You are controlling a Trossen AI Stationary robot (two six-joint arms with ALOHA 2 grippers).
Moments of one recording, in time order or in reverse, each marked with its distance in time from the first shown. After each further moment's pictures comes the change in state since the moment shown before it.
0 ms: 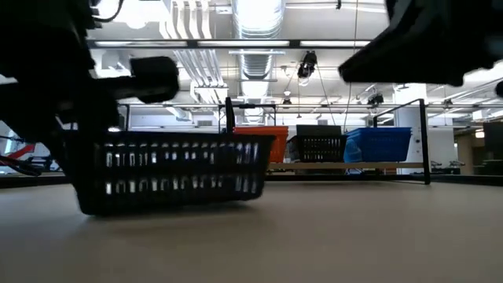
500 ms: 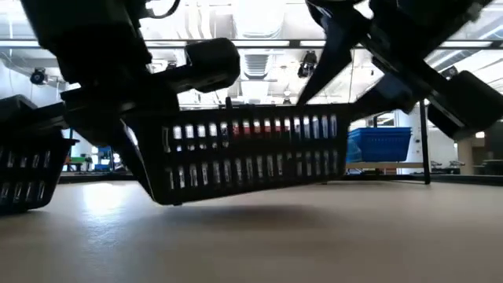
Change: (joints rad) left arm 0.043 0.183 0.216 -0.010 -0.007 0.234; right arm -0.153 0.076 0.298 -0.574 -0.277 -0.618
